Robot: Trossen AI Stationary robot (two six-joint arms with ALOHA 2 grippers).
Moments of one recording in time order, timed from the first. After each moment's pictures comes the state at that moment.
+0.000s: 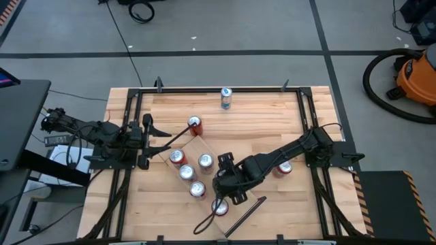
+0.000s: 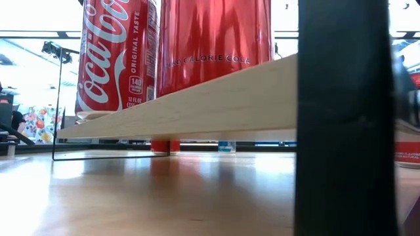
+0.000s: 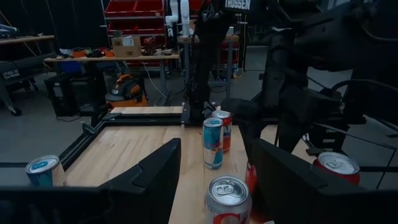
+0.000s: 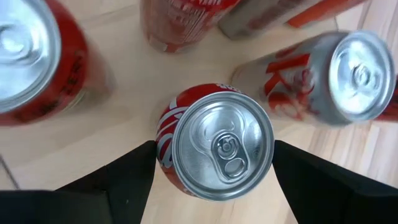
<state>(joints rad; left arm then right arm) -0.37 0.54 0.60 -0.09 -0.39 -0.01 0.41 2.06 1.97 -1.16 0.29 0.00</state>
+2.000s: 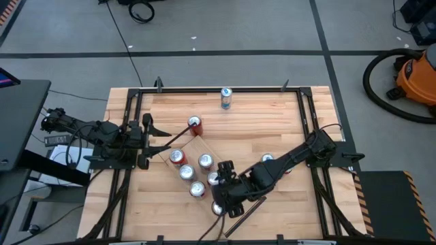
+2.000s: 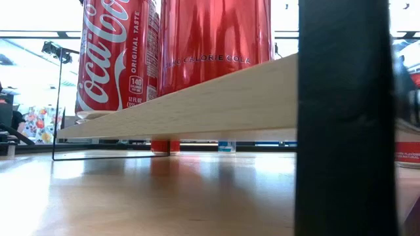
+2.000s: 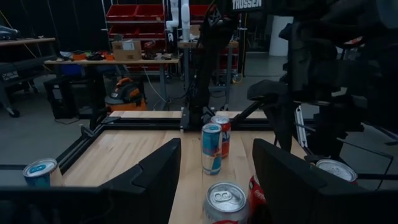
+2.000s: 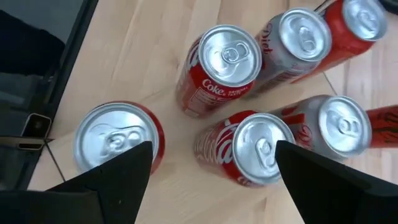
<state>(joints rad) -0.37 0.54 0.60 -0.07 -0.39 -0.02 0.50 2.05 2.08 -1.09 0.32 0.16</state>
